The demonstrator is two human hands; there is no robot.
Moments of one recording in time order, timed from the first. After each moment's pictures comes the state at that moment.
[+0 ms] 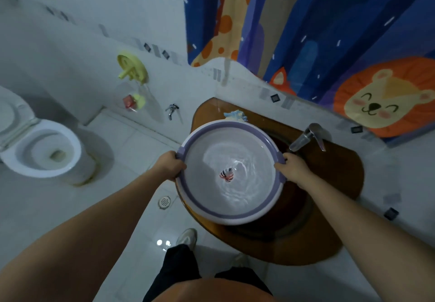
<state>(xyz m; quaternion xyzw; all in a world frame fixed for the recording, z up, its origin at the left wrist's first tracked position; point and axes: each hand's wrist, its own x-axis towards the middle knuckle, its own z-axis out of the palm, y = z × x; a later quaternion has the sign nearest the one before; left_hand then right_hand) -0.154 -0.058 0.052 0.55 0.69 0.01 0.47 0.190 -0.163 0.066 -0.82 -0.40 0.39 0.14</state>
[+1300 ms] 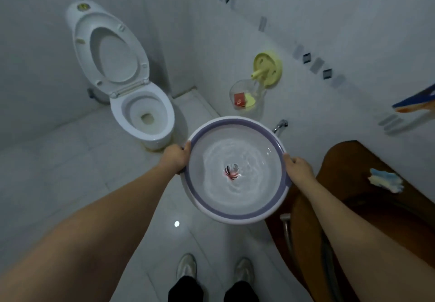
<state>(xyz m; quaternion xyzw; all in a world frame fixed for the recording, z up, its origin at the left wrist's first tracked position) -0.522 0.025 -0.009 0.41 0.82 0.13 0.38 -0.182 0.064 -0.008 -0.76 -0.52 0.36 0.11</state>
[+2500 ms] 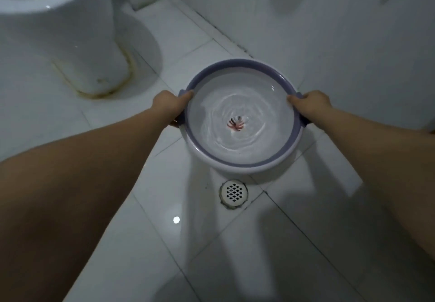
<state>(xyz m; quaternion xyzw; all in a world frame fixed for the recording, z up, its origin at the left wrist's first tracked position) -0.529 0.185 -0.671 0.37 0.81 0.22 0.40 -0.190 0.246 -0.677 -0.77 -0.53 0.34 0.13</state>
